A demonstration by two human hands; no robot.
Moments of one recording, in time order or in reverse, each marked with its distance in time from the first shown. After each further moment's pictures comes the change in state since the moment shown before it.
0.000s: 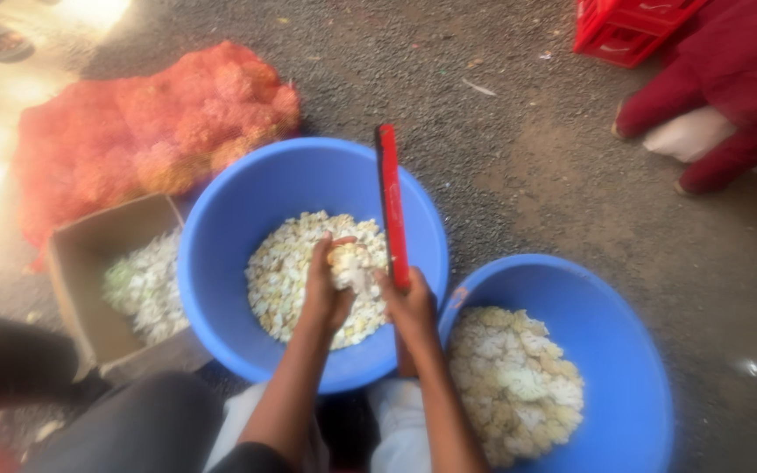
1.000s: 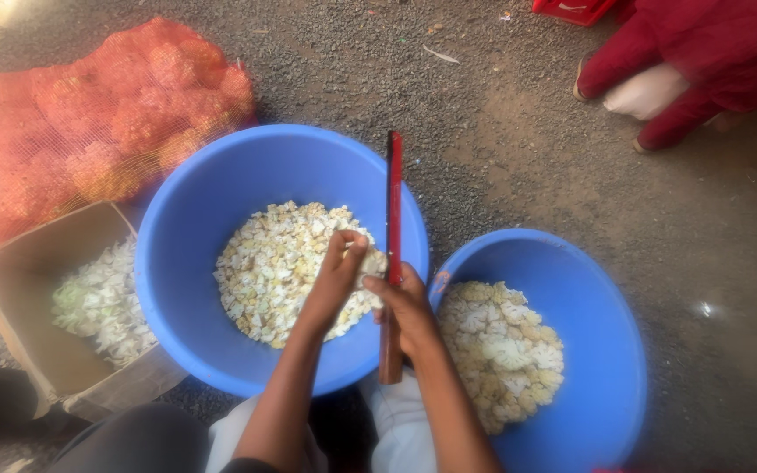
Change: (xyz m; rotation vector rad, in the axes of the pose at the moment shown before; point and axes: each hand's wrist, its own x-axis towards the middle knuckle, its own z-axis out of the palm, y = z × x) left_hand -0.004 0.005 0.045 0.739 -0.141 -0.070; right_hand 0.003 0.003 -0.014 0.436 -0.134 0.193
